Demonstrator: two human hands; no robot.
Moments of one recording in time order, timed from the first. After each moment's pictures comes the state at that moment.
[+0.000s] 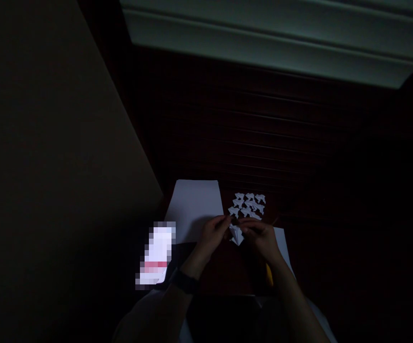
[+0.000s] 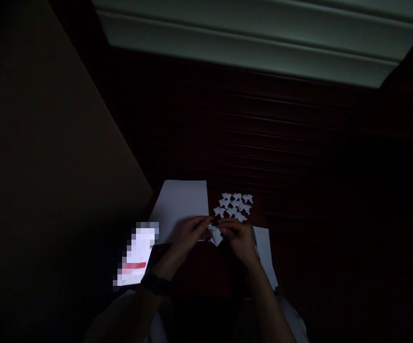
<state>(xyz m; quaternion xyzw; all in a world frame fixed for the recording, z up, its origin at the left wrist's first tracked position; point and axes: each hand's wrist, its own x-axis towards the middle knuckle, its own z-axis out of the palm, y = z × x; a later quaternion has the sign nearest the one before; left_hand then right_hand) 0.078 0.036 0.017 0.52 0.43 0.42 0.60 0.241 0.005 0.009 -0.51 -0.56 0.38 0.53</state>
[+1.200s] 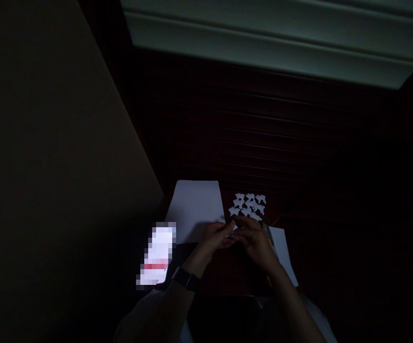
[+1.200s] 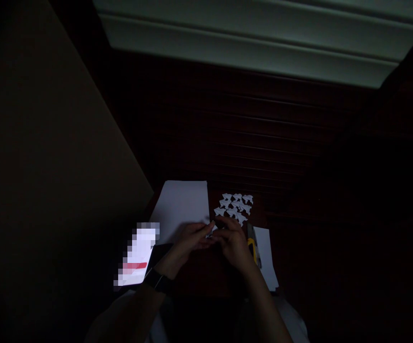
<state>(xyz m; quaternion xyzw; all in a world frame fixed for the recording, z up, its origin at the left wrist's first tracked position) 0.074 0.032 0.014 0.43 0.46 0.33 0.71 0.231 -0.004 0.013 -0.52 -0.72 0.23 0.41</state>
